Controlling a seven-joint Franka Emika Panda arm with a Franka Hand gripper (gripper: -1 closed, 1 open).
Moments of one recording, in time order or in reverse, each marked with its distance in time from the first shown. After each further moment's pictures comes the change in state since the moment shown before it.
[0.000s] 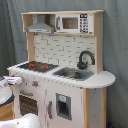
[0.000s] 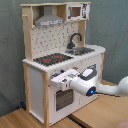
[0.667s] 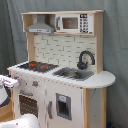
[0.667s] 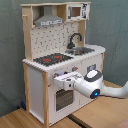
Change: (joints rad) arm 0.091 0.006 -0.002 -0.045 0.035 -0.071 0.149
